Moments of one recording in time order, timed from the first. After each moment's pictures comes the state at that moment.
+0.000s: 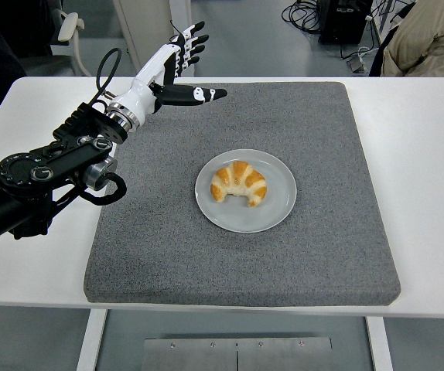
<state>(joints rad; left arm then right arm) -1.03 0.27 -0.34 -0.90 0.48 0.19 -0.38 -0.10 0.00 0.02 0.13 -0.10 0.03 0.41</state>
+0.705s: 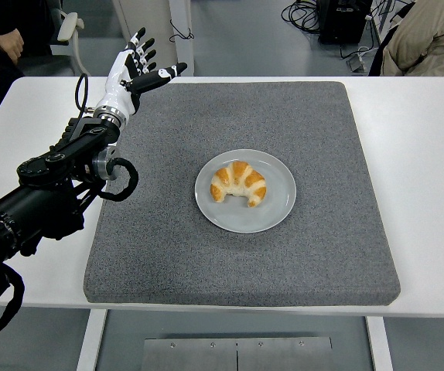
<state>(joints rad) -1.02 0.07 -0.49 -0.48 0.17 0.10 -0.40 -0.10 0.00 0.02 0.13 -0.10 0.03 0.41</state>
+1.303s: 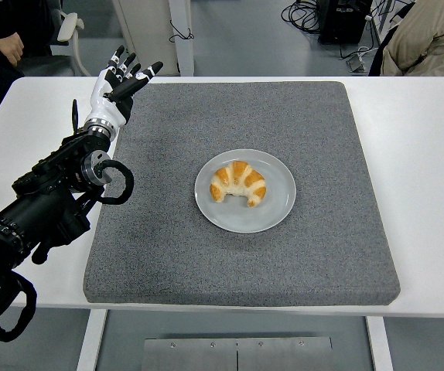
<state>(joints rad) -0.98 0.04 -0.60 -0.39 0.03 0.01 -0.40 -0.10 0.00 0.02 0.13 -0.10 0.03 0.41</state>
